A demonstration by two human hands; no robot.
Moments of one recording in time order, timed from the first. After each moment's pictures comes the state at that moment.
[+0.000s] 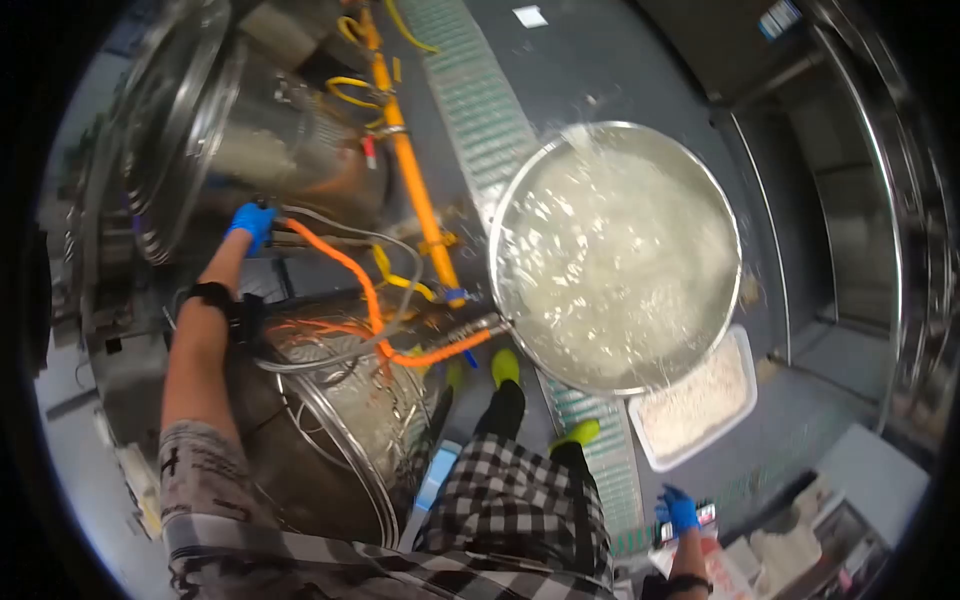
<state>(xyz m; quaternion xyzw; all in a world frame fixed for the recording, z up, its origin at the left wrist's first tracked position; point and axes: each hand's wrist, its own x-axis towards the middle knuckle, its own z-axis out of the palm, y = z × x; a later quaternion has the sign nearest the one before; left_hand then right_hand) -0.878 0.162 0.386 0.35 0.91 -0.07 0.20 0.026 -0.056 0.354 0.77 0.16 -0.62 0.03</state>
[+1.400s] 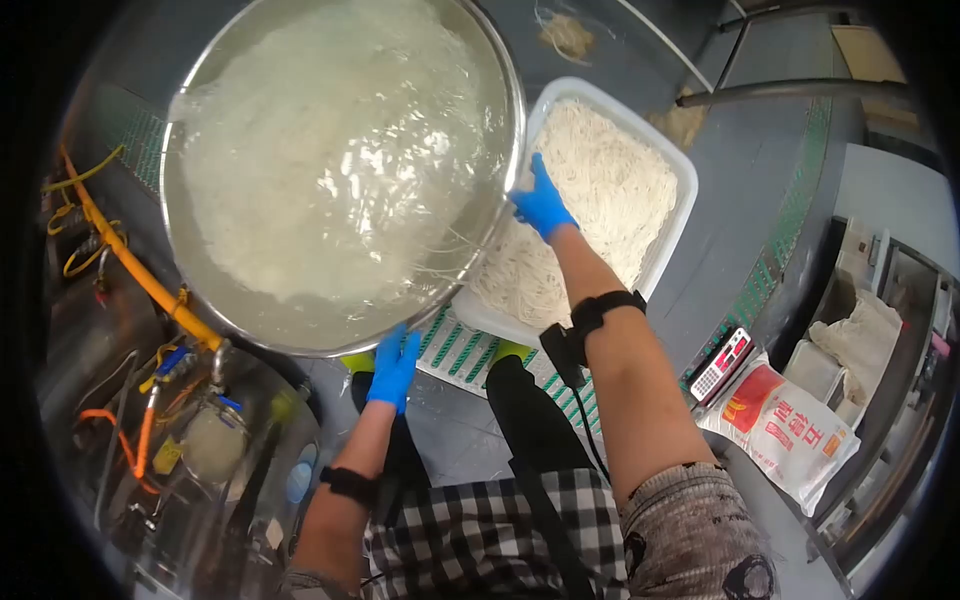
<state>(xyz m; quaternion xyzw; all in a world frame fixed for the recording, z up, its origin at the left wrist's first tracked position) -0.103 -0.025 0.034 0.44 0.70 0.09 0.56 0.182 0.130 0.029 0.74 0.24 -0.58 -0.25</state>
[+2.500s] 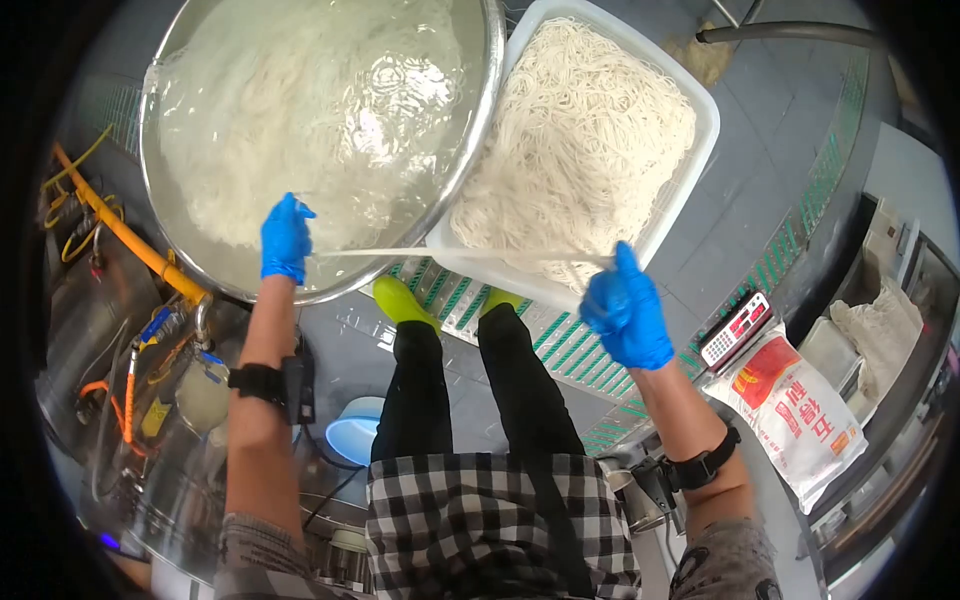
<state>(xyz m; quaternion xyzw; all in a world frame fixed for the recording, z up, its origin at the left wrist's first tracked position) -0.133 0.111 0.036 0.29 0.74 0.24 0.56 0.232 -0.034 0.160 0.53 -0.12 -0.69 -0.48</state>
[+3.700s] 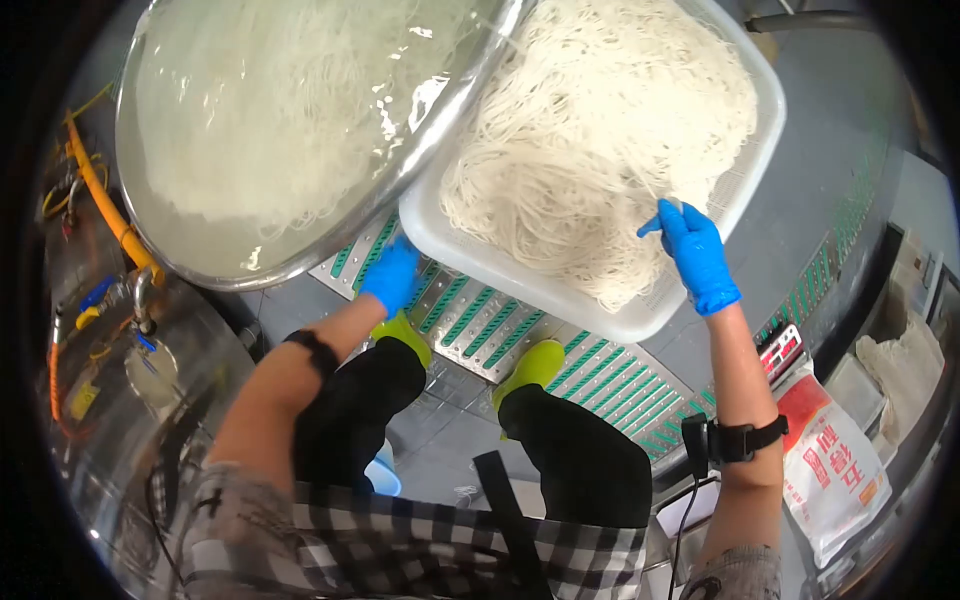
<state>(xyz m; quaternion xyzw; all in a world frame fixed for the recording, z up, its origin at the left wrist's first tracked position) -0.068 -0.084 -0.151 0.76 0.50 -0.23 0.35 0.294 -0.066 0.012 0.79 0.31 -0.51 -0.16</state>
